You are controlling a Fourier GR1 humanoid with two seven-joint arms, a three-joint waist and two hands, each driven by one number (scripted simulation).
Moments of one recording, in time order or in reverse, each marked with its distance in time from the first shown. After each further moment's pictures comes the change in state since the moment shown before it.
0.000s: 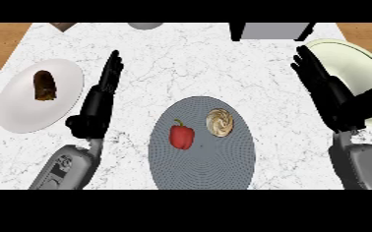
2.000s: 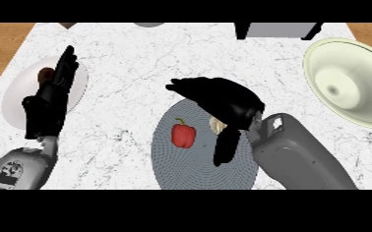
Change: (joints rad) left arm 0.057 0.152 0.148 -0.106 -0.105 -0.036 0.254; right arm -0.411 0.093 0.506 -0.051 0.539 0.465 0.251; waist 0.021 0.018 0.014
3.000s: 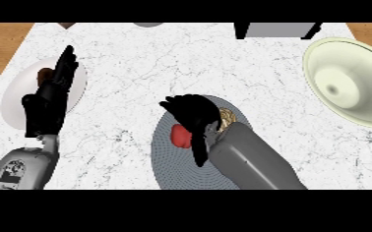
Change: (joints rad) left arm 0.003 -0.073 0.084 0.012 -0.065 -0.083 -0.002; right arm 0.010 0.211 0.086 0.321 0.318 0.027 0.026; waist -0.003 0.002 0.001
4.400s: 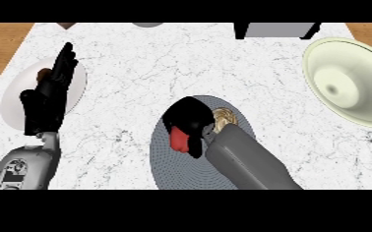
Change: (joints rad) left arm -0.013 -0.087 0.089 -0.027 -0.094 -0.082 0.042; right arm -0.014 0.018 0.053 0.178 0.135 -0.223 -0.289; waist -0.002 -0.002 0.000
